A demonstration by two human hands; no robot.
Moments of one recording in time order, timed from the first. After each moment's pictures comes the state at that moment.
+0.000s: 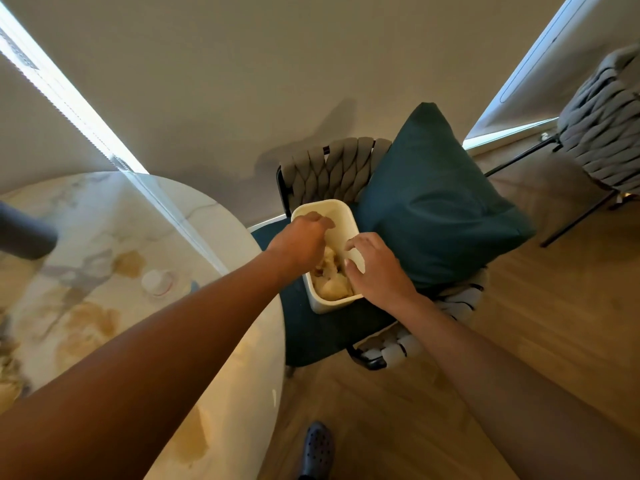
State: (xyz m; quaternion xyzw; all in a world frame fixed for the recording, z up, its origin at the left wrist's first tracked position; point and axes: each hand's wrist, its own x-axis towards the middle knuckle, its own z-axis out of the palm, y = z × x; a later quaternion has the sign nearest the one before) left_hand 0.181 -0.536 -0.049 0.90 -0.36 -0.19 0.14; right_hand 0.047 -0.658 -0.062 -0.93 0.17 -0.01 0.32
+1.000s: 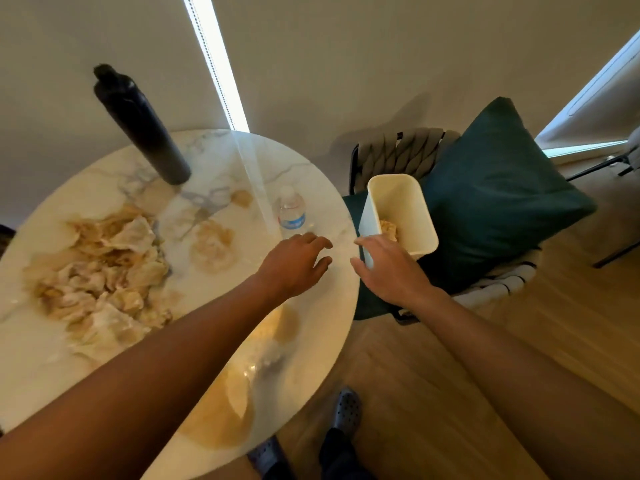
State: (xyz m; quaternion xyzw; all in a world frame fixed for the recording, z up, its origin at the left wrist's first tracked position) left_hand 0.082 -0.306 -0.015 0.92 -0.35 -0.13 0.13; right_hand -0.006 -0.495 -0.027 -0.96 0.10 0.05 0.24
